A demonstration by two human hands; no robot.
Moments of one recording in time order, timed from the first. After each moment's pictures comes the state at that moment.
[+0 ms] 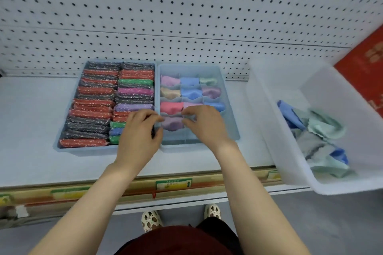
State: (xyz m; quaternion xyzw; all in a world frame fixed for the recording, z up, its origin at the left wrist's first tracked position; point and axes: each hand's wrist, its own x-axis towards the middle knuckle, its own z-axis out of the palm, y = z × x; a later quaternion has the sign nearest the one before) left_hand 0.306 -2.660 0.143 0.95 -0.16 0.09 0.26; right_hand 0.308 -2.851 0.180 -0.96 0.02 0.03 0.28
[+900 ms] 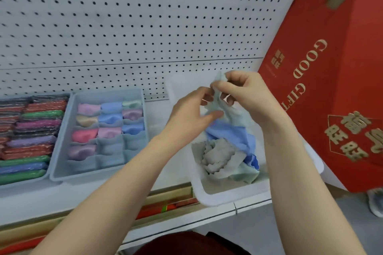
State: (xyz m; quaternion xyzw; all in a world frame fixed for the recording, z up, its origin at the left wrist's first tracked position) left_hand 0.286 -2.999 0.253 0.83 -0.29 -0.03 0.48; right_hand 0.244 -3.148 0.317 -0.81 0.07 -0.09 0.57
